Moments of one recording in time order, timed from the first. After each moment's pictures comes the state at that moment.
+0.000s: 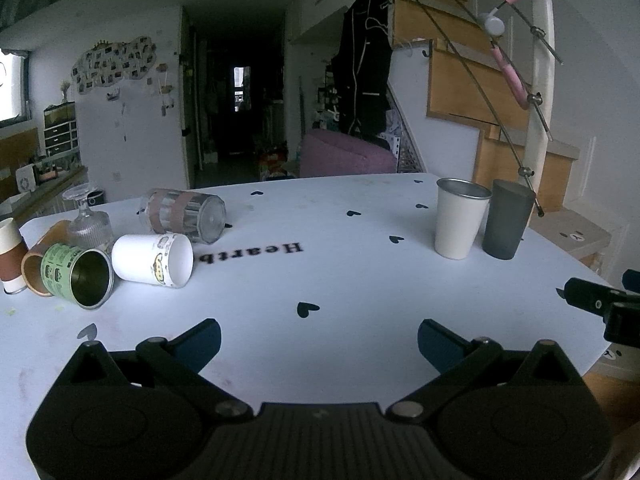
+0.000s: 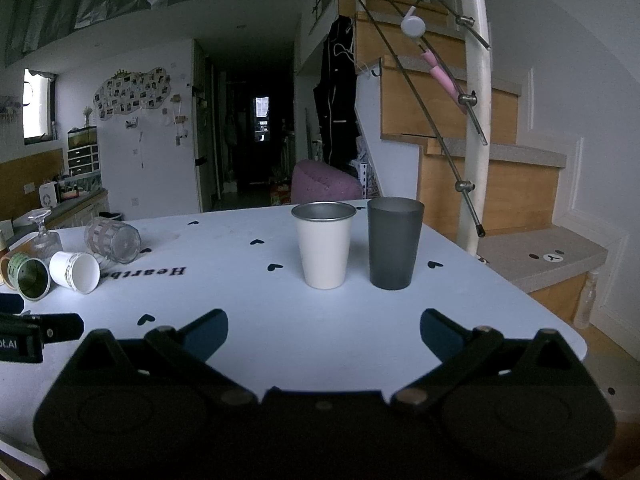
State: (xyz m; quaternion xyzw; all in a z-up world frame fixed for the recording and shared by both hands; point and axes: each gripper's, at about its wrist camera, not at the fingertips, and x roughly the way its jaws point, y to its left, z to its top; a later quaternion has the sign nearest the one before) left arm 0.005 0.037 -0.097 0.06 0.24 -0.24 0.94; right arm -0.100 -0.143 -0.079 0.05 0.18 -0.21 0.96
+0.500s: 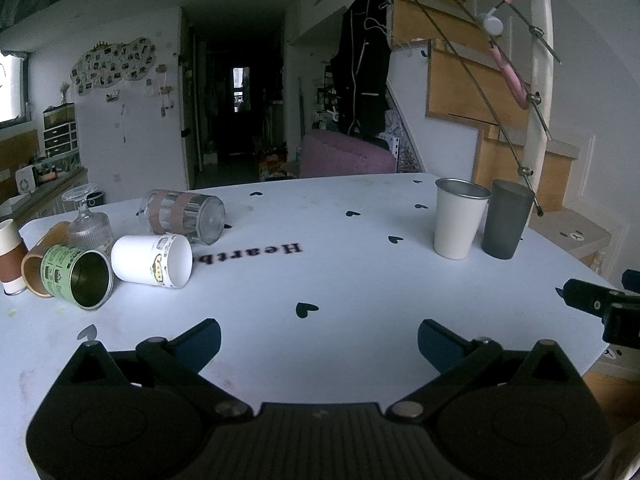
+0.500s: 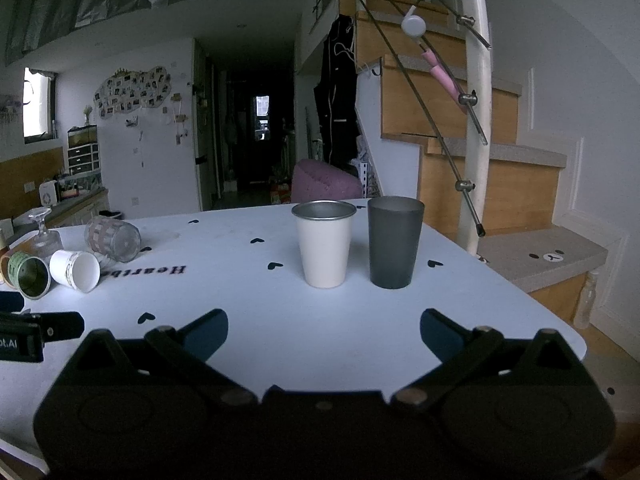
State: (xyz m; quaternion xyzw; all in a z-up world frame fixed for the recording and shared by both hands) left arm 0.005 0.037 -0.097 0.06 0.24 -0.24 0.94; right arm -0.100 -0.143 -0.078 0.05 0.19 -0.21 0.96
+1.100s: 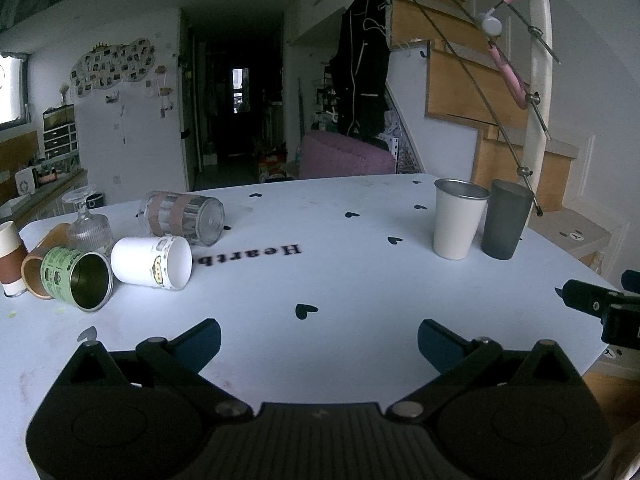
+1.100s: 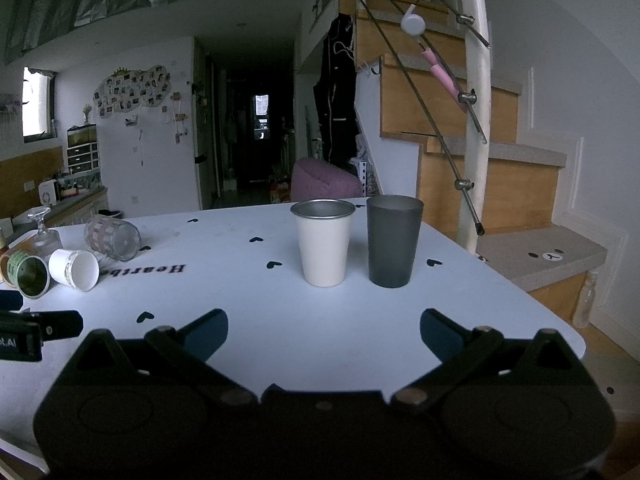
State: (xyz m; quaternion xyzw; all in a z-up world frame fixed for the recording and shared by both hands) left arm 0.004 0.036 -0.097 0.06 0.24 -0.24 0.94; right arm -0.100 -0.143 -0.078 0.05 0.19 -0.21 0.96
